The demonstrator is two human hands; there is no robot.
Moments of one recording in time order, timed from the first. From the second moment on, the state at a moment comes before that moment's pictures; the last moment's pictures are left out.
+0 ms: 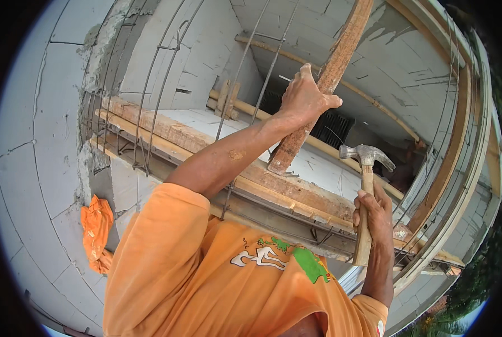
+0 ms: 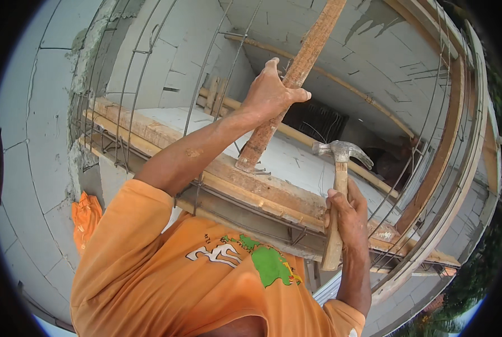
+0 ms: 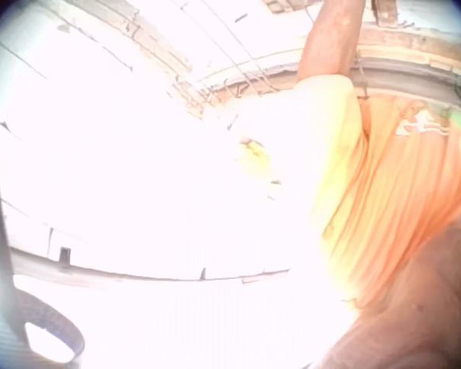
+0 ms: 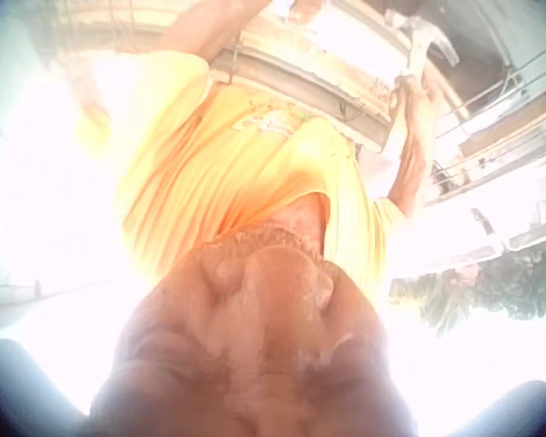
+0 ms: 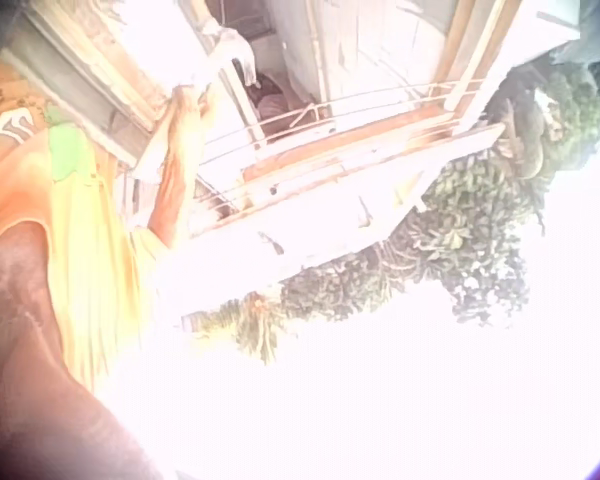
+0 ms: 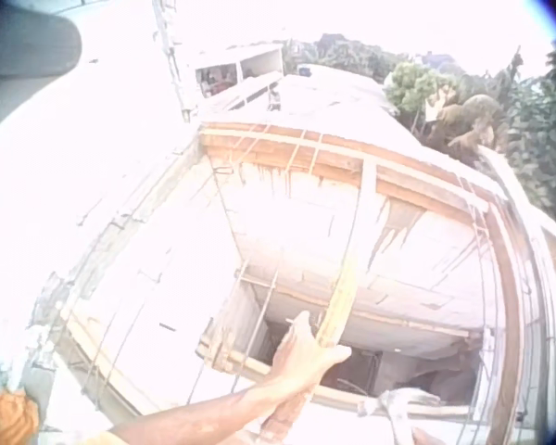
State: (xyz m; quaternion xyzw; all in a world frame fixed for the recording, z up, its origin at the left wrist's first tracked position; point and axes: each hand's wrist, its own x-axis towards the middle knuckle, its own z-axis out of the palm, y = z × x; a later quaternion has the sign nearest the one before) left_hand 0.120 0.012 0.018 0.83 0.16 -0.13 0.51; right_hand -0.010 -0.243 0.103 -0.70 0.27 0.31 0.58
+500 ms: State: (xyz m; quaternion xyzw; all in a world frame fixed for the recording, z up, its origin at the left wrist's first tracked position) left_hand 0.133 0.215 0.033 0.63 0.14 -0.13 0.76; right_hand -0.066 -0.200 0.102 -0.72 0.25 0.26 0.59
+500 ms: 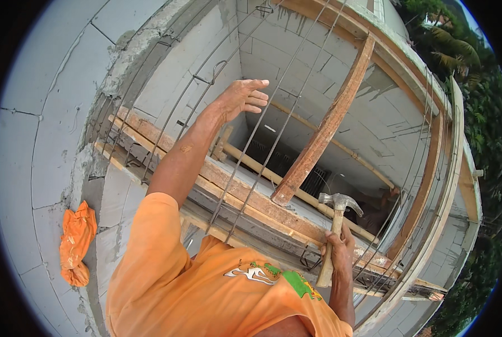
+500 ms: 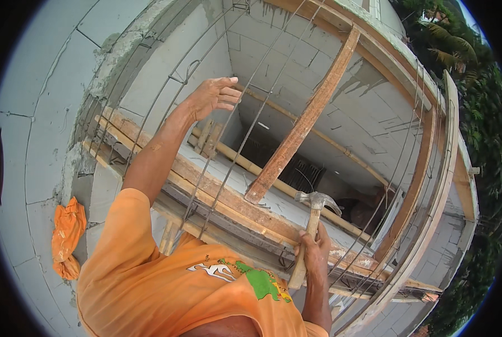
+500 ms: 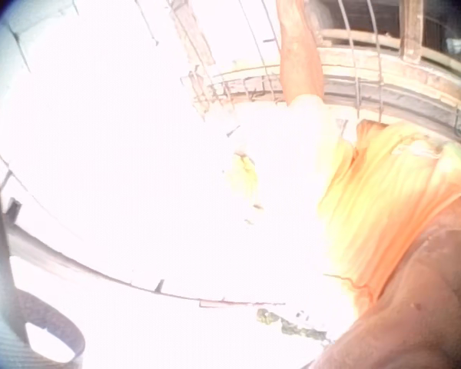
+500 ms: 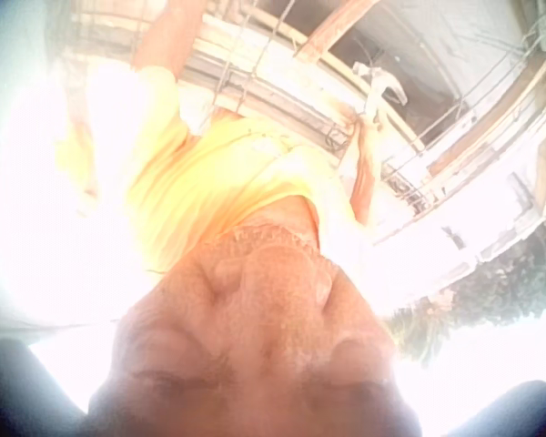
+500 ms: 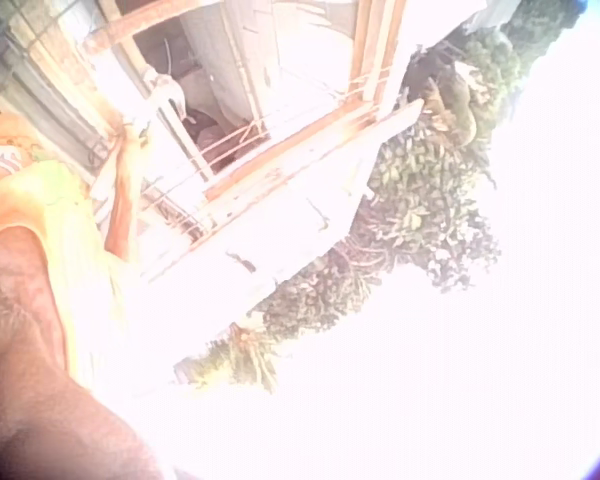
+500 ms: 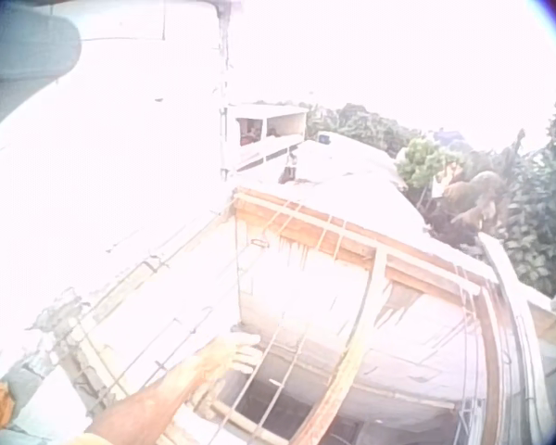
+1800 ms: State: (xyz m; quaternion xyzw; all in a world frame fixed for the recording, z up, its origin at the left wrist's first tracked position) left_hand 0.163 0.152 -0.005 0.37 -0.12 -0.20 0.90; right_hand 0.005 -0.185 0.129 -0.84 0.14 0.12 0.51
